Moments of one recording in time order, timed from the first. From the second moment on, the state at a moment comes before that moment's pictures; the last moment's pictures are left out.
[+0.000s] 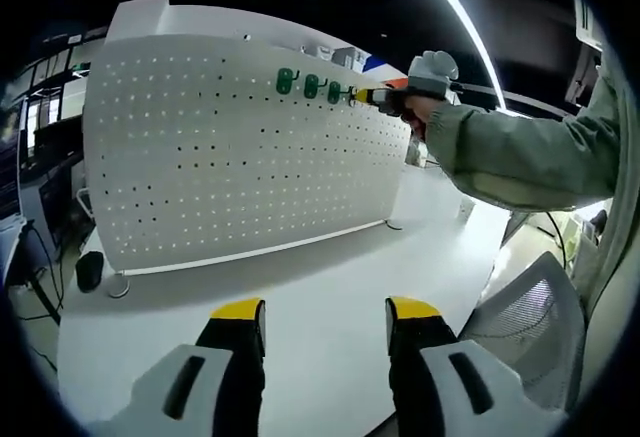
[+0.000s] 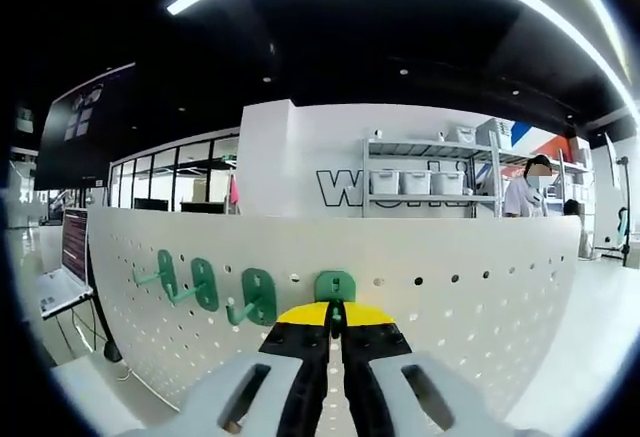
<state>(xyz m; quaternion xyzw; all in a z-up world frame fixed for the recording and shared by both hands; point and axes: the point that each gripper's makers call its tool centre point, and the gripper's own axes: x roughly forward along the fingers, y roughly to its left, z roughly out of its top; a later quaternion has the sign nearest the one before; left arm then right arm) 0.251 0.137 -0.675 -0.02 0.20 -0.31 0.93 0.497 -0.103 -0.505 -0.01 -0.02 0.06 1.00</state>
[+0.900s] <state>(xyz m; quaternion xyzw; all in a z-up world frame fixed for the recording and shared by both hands) 0.251 0.141 -0.675 -0.03 0.20 -0.31 0.93 0.498 -0.101 -0.506 -0.01 -0.01 0.06 1.00</state>
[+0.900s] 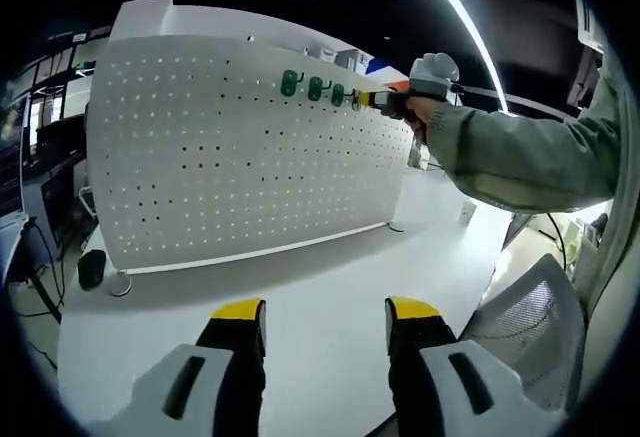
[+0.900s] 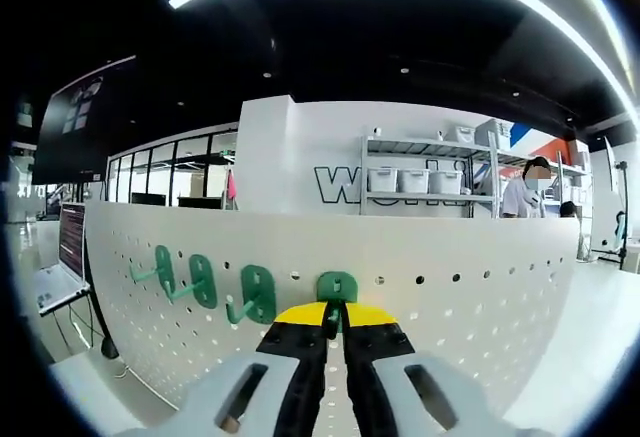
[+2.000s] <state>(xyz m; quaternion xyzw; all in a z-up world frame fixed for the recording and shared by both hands) 0.246 0.144 -0.671 -0.03 0.19 -0.30 0.93 0.493 -0.100 -0.510 -0.02 -0.01 0.06 1.00</state>
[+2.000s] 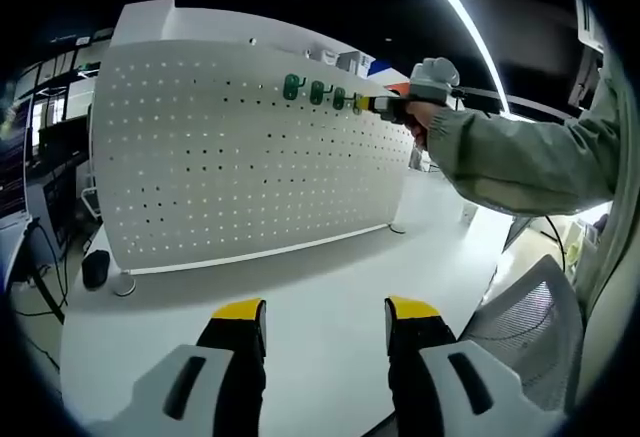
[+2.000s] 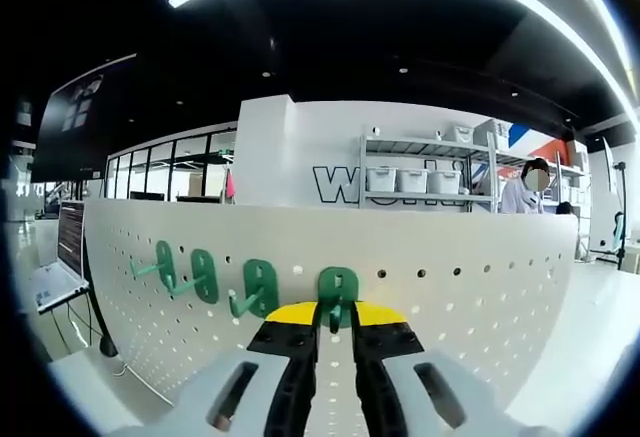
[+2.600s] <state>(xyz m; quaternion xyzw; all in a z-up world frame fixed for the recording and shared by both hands) 0.242 0.139 -0.669 -0.03 0.19 -0.31 0.93 0.482 -0.104 -0.518 -0.03 0.00 0.05 1.00</state>
